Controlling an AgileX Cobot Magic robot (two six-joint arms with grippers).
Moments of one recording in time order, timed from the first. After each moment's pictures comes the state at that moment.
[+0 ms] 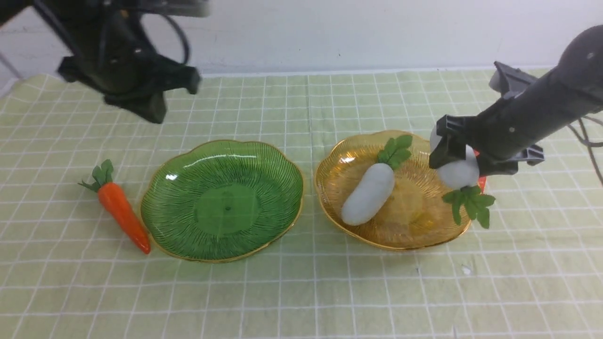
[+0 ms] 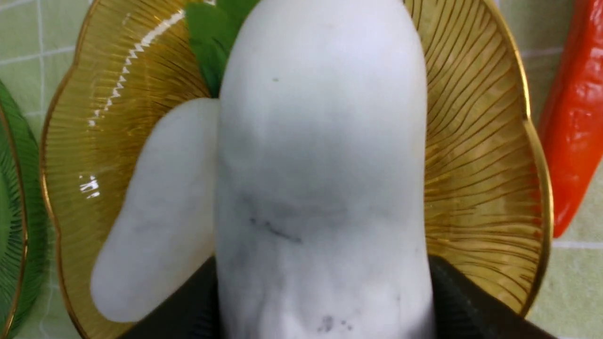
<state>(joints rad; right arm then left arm) 0.10 1.92 -1.45 0.48 0.90 -0.07 -0.13 1.69 -1.66 -0.01 1.18 -0.05</state>
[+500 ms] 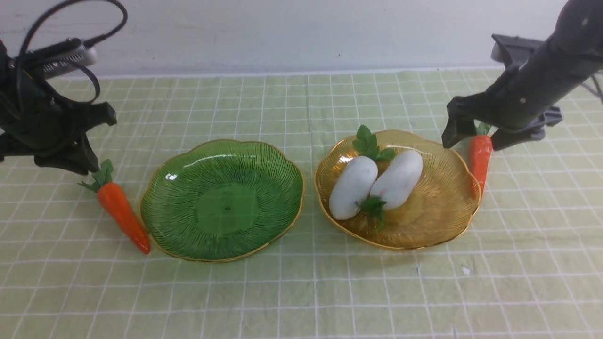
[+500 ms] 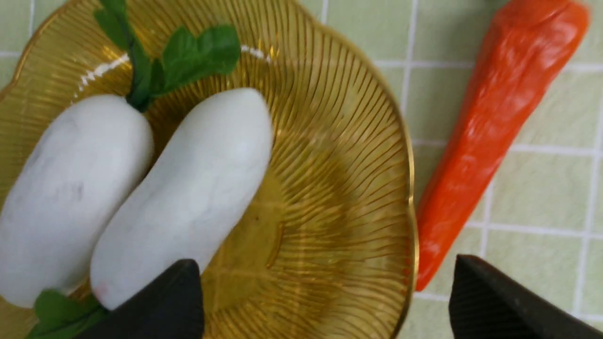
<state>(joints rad) 0.10 1.94 -1.66 0.21 1.03 -0.05 0.14 1.80 -1.48 -0.17 1.03 -0.10</state>
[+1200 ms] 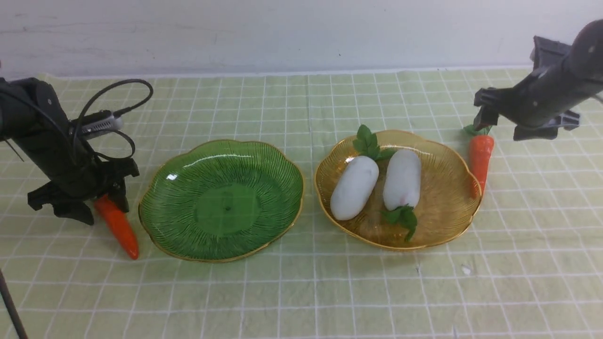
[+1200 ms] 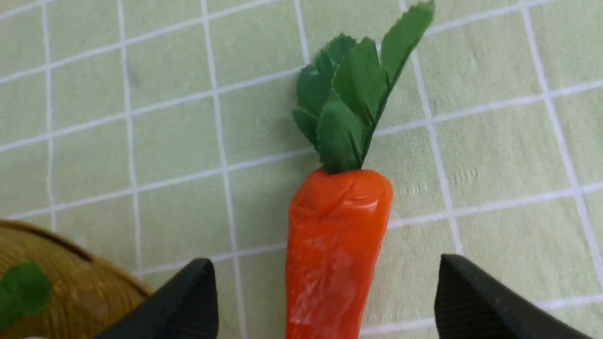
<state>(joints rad) -0.02 2.14 -1.68 0.22 0.71 0.07 0.14 2.07 -1.48 -0.06 0.86 -0.21</state>
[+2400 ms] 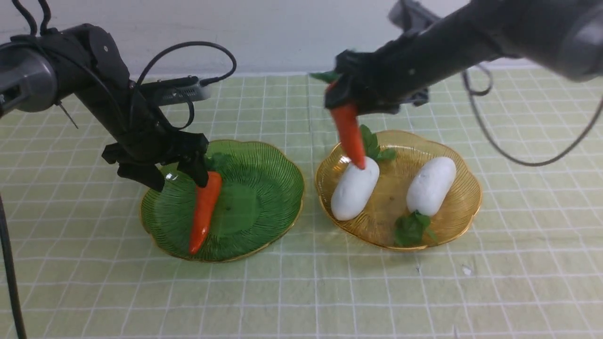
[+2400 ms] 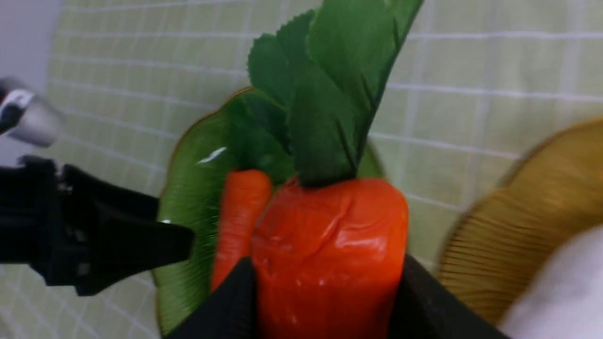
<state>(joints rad) 0.35 2.06 -1.83 0.76 0.89 -0.21 -0.05 2.05 -1.69 -0.26 1.12 0.13</state>
